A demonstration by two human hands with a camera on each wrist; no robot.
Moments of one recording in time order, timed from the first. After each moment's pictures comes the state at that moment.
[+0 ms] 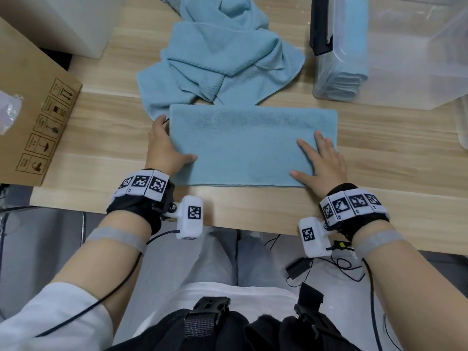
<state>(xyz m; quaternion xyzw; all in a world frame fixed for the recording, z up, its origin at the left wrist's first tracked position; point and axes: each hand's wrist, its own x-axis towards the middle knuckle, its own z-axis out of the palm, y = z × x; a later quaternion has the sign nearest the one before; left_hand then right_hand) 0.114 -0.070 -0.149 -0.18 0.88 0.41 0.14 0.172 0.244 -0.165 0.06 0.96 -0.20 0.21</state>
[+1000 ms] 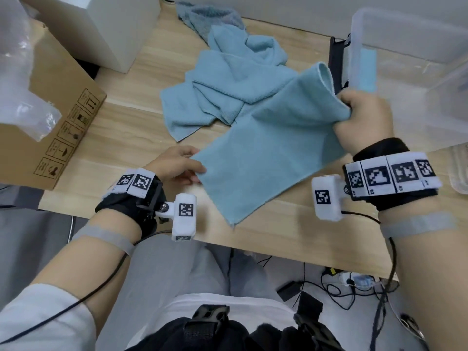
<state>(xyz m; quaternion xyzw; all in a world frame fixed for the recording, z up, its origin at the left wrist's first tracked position) 0.097 -0.098 -0.126 -0.19 0.74 0.54 0.36 0.074 0.200 -0.028 0.04 0.98 -0.21 -0.02</state>
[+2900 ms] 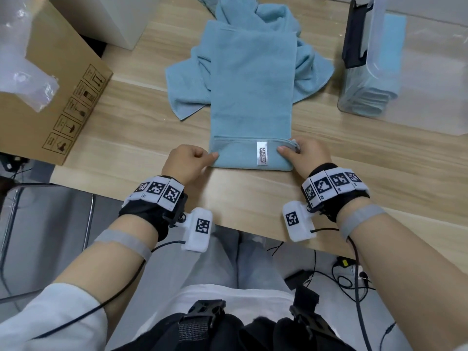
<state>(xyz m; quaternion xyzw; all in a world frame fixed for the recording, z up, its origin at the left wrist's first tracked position) 0.142 -0.069 -0.148 -0.18 0.86 0.41 0.22 0.115 0.181 -0.148 0.05 0.92 -0.32 0.21</state>
